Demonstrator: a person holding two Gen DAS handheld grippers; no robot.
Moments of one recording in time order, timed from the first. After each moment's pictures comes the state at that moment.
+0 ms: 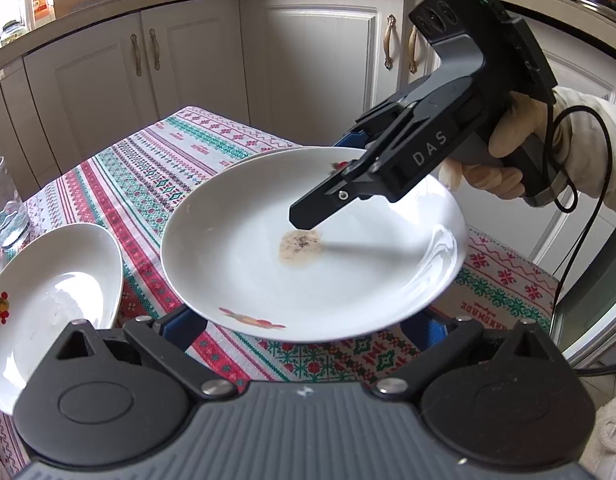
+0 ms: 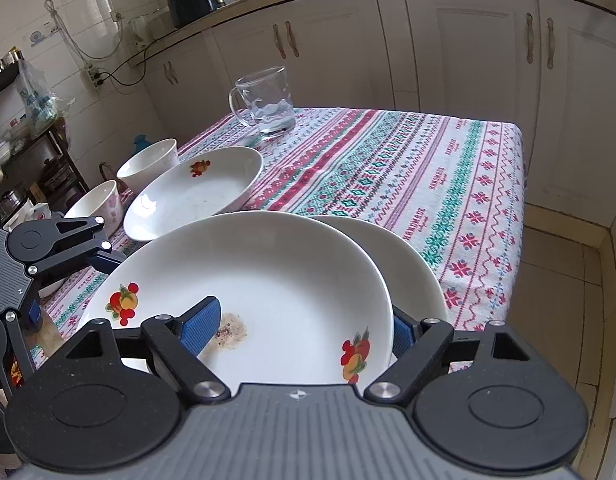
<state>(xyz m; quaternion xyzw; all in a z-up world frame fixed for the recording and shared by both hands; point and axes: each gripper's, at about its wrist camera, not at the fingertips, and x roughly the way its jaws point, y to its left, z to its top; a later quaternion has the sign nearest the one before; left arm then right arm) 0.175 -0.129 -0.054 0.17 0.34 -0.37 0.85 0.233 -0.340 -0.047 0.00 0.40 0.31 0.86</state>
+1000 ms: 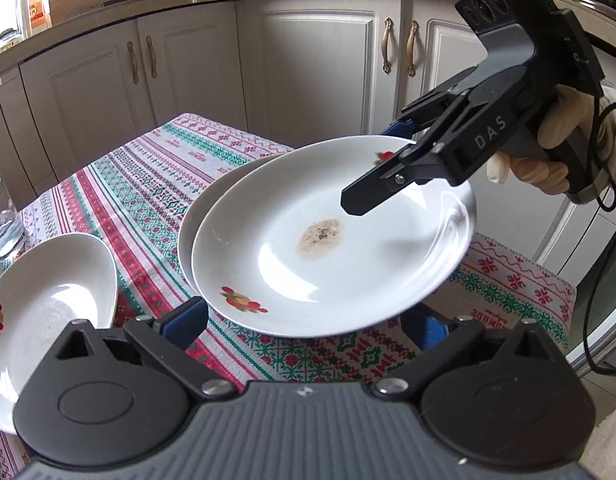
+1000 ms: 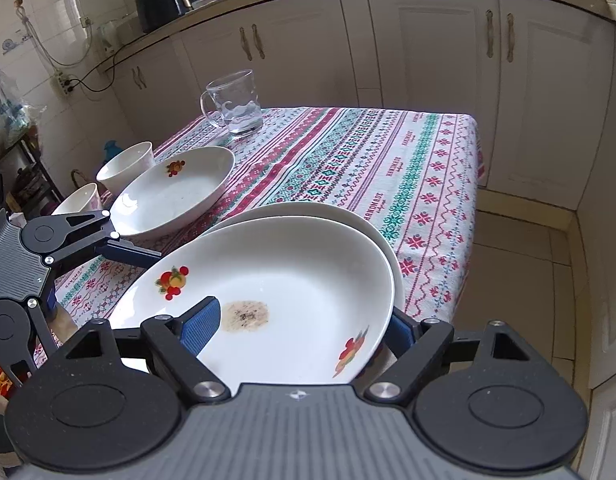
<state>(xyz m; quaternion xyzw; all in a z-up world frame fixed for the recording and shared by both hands) 0.178 -0.132 -0.060 0.17 0.33 -0.38 0.85 0.206 -0.357 -0.032 0.00 0.41 0.26 0.88</state>
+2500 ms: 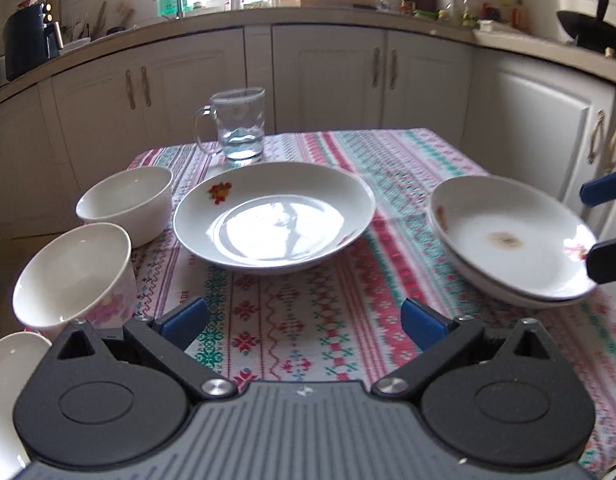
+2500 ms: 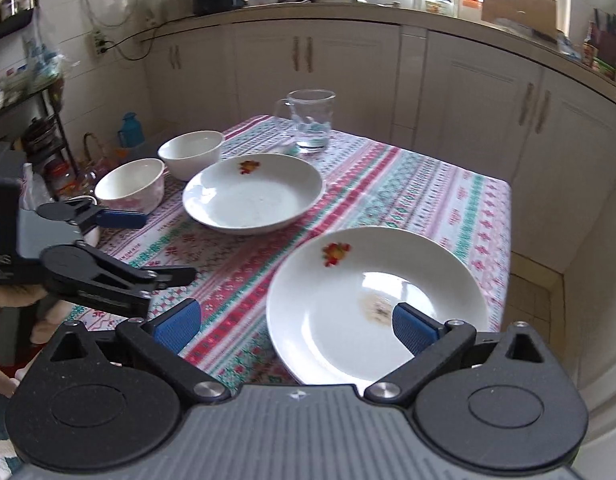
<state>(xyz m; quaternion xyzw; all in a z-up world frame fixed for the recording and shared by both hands) 0.153 -0.041 -0.068 0.03 0.31 -0.07 0.95 0.140 -0.268 0.009 -0.10 0.36 0.28 0.88</state>
